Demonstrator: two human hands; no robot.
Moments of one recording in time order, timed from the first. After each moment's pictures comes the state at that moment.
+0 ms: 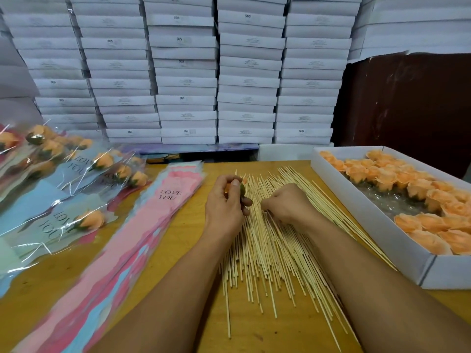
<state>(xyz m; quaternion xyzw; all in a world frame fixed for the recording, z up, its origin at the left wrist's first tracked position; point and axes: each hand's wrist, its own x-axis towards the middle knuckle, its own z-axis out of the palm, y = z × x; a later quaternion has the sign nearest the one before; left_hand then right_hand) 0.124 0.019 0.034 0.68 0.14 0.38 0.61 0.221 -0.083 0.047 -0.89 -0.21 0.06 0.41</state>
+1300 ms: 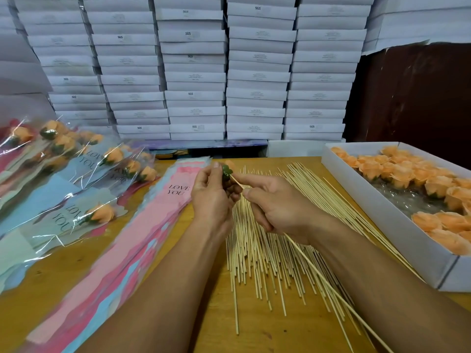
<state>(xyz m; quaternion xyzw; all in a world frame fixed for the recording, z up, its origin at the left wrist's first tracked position) 0.114 0.031 0.055 0.41 0.14 0.43 0.80 0.152 -0.092 0.076 -0.68 -0.44 0.20 0.55</state>
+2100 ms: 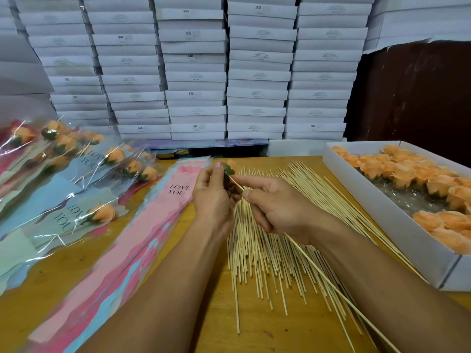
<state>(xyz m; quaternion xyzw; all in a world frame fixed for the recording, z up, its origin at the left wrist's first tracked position) 0.114 0.030 0.055 0.41 0.15 0.42 0.80 0.155 -0.091 0.072 -0.67 -0.44 0.22 0.55</state>
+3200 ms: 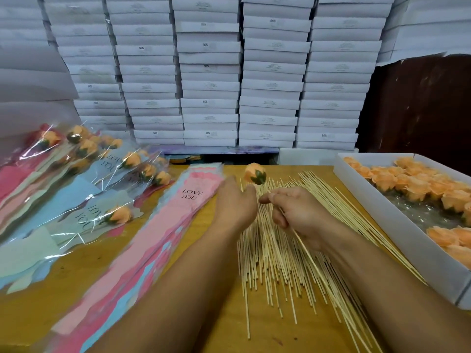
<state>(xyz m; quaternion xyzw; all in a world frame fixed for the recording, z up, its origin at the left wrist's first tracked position) 0.109 0.030 0.062 0.79 0.29 0.30 0.45 0.175 -0.090 0.063 -0.71 -0.33 0.21 0.58</state>
